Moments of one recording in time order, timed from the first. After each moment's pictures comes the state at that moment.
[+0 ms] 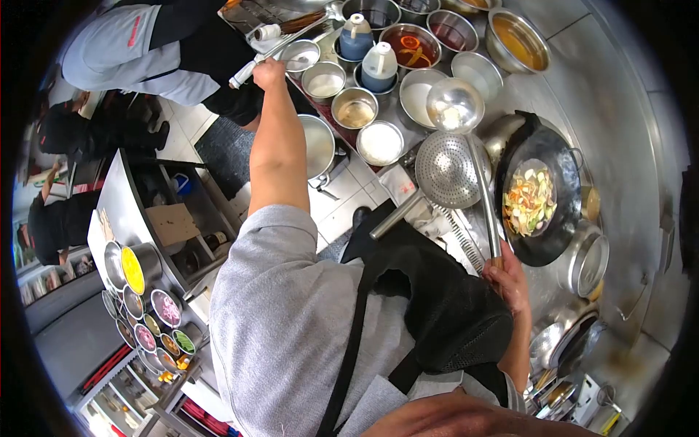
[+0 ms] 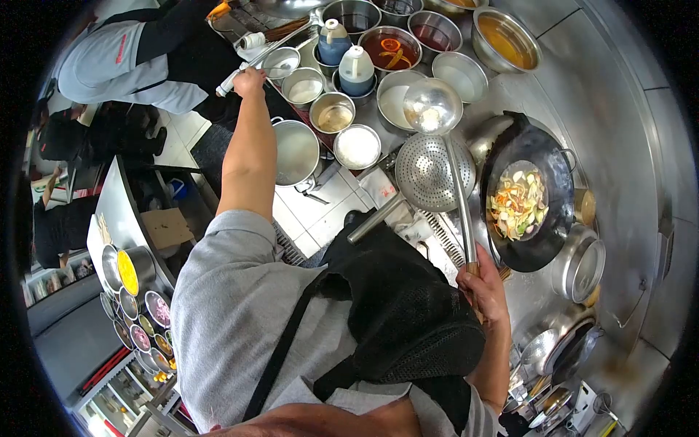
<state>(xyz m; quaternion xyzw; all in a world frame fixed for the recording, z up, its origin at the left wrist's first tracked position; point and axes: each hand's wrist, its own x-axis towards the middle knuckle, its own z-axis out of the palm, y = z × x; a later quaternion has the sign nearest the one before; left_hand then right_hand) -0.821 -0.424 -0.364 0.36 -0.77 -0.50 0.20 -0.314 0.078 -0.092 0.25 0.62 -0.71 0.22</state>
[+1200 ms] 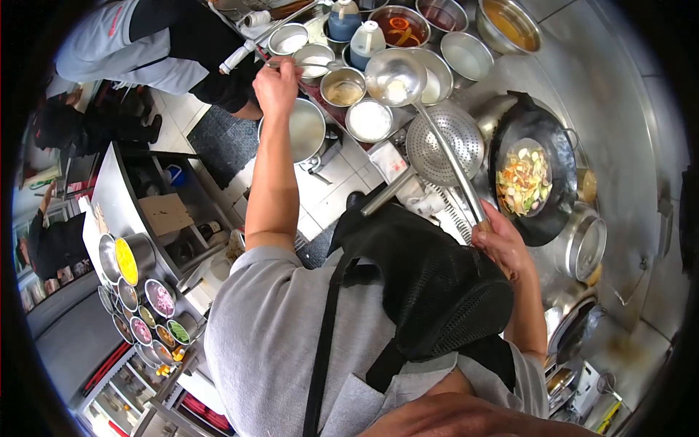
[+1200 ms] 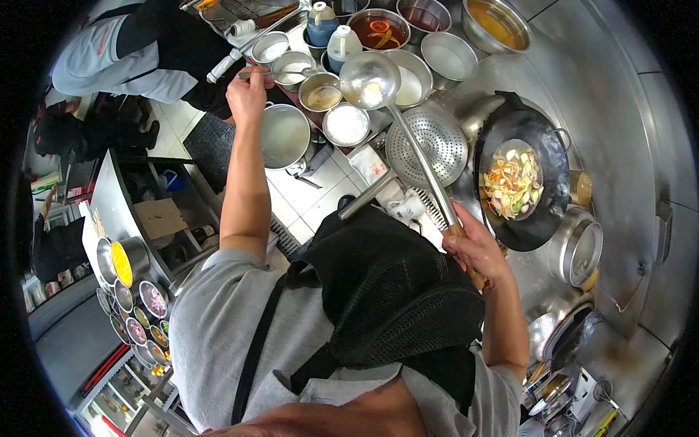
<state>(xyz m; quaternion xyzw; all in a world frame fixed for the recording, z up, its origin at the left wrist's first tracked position) -0.613 -0.319 -0.190 0.08 -0.83 -0.52 0.18 -0.340 0.077 -0.091 0.17 0.61 -0.71 0.31</state>
